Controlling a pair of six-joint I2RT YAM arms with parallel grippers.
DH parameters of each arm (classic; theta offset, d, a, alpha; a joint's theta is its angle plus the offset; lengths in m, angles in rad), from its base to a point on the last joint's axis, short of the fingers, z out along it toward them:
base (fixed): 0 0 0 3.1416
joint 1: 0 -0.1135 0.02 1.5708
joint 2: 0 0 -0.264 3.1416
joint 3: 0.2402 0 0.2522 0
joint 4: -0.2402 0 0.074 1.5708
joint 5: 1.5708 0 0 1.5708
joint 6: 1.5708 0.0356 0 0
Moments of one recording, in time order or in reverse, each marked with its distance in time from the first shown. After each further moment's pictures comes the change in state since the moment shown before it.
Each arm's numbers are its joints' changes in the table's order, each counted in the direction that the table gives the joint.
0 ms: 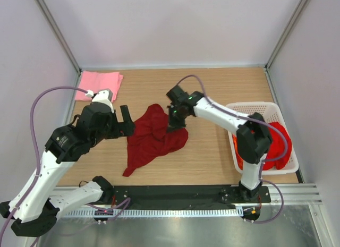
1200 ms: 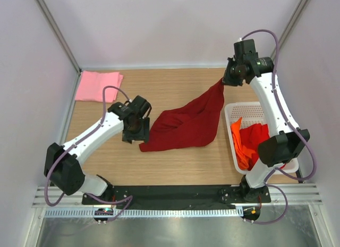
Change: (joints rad) left arm -0.066 0.513 -0.154 0.044 0.207 0.029; right arm 0.587 -0.214 0.389 -0.317 0.272 -0.324
